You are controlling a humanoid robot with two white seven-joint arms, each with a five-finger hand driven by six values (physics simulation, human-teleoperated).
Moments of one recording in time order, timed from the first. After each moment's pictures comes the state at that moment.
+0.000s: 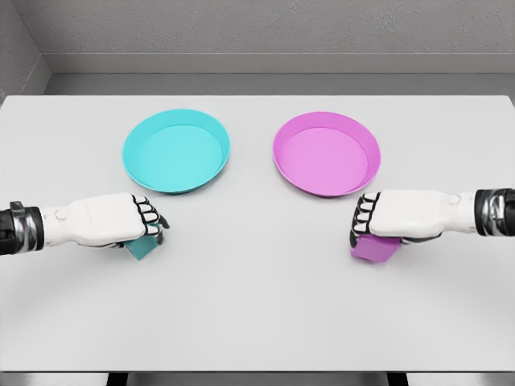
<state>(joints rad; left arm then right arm) -0.43 1.00 -0.69 -1.72 -0.65 -0.61 -0.31 -0.55 -1.01 0.71 -1.75 0.38 -0.61 0.60</state>
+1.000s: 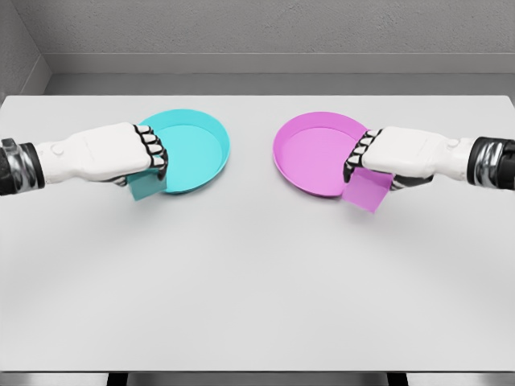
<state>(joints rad) -0.63 0.89 -0.64 -1.62 -0.63 -0.61 -0.31 -0.69 -0.94 0.71 -1.75 0.37 -0.34 0.59</state>
